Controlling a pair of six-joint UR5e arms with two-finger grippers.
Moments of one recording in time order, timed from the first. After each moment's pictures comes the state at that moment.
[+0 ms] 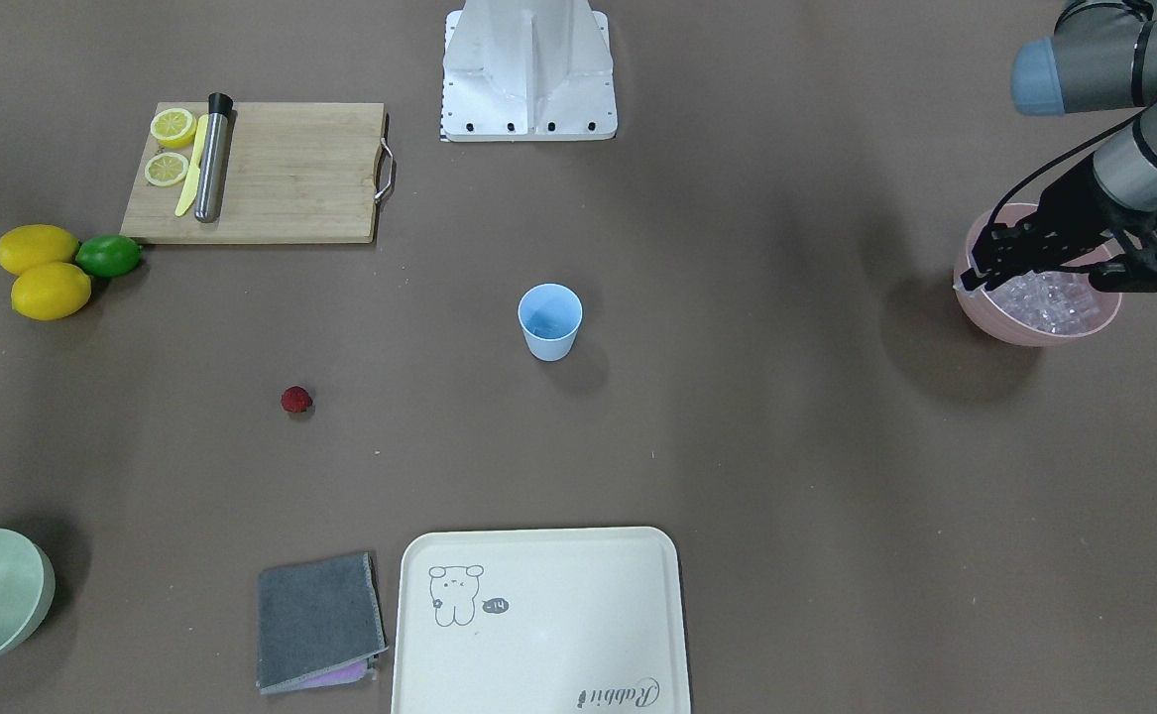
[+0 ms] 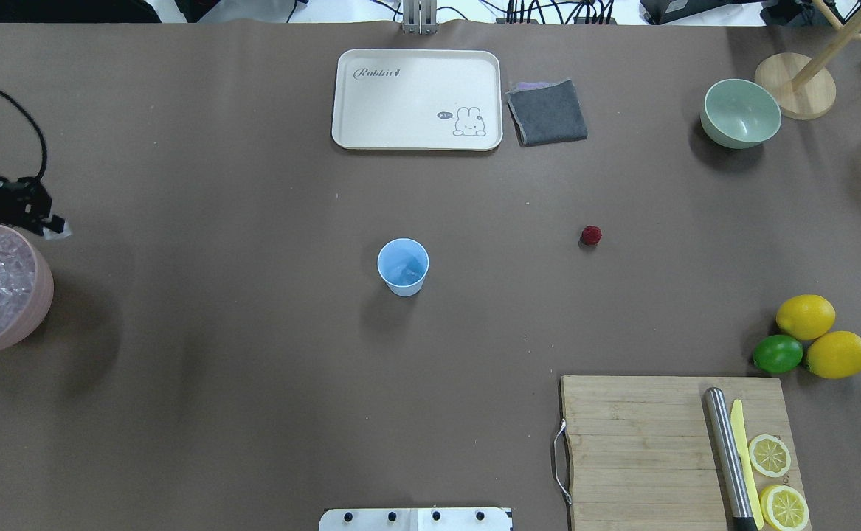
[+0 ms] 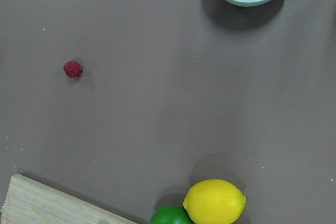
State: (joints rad) left arm -1.10 -1.69 -1.84 -1.81 -2.40 -0.85; right arm 1.39 -1.66 2.04 -1.62 2.55 0.13
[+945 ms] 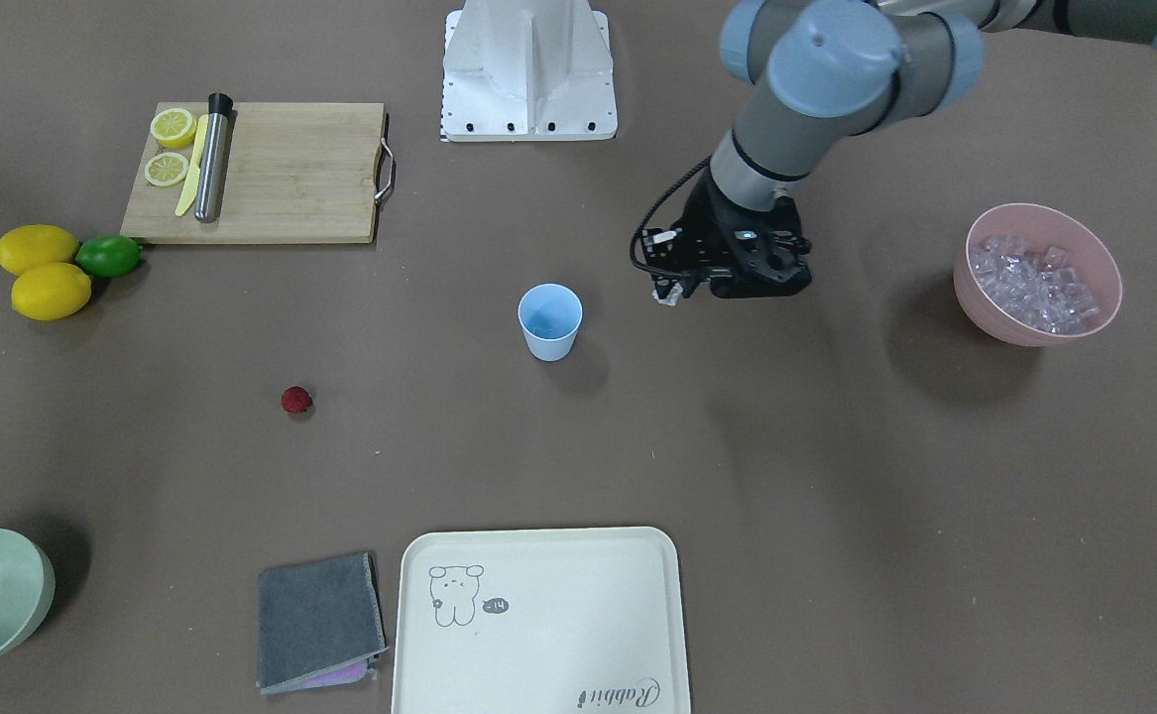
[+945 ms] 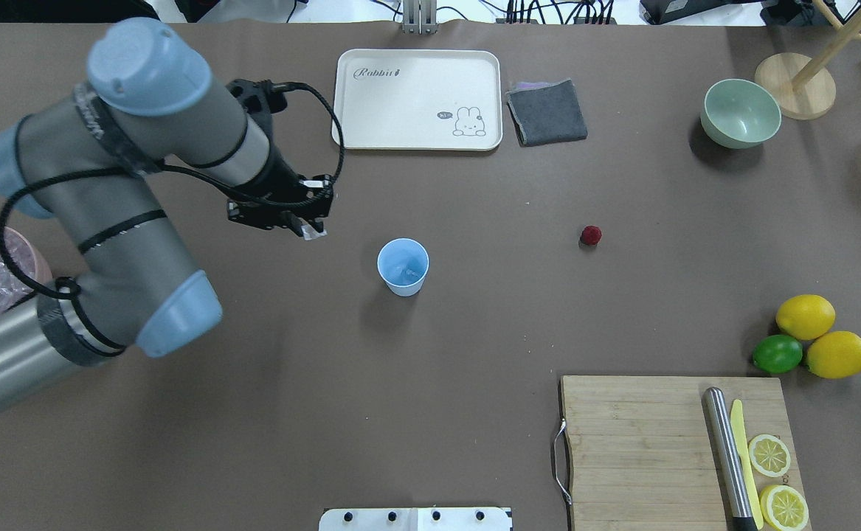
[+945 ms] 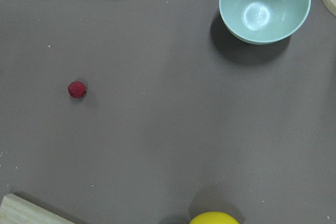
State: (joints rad) left arm -0.70 -2.22 -1.76 -1.63 -2.10 -1.30; right arm 1.35 -1.56 2.04 -1.62 2.47 0.16
